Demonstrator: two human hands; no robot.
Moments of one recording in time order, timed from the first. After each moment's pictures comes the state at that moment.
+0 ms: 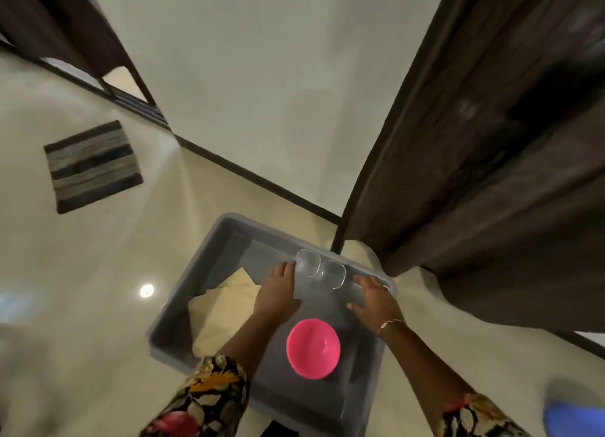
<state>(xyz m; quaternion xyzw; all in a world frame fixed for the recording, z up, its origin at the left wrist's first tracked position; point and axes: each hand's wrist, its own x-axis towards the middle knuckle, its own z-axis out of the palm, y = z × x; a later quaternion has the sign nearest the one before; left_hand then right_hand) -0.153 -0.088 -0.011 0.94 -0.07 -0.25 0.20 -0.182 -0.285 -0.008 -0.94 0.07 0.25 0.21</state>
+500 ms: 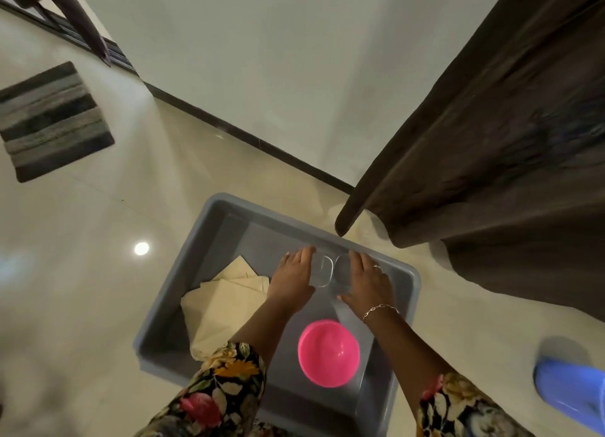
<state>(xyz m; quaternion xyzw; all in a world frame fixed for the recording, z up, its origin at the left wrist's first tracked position) -0.109 -0.094 -0.081 0.93 -0.11 -0.27 0.24 -0.134 -0.243 -0.065 -0.96 0.04 0.28 0.07</state>
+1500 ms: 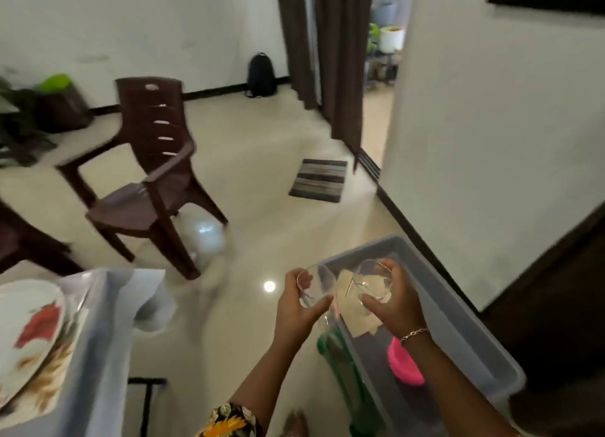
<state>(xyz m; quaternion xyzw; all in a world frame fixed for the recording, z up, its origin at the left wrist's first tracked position) -0.444 -0.015 0.122 0.76 0.32 0.23 0.52 -0.315 -0.143 0.129 -0.81 -0.29 0.10 0.50</state>
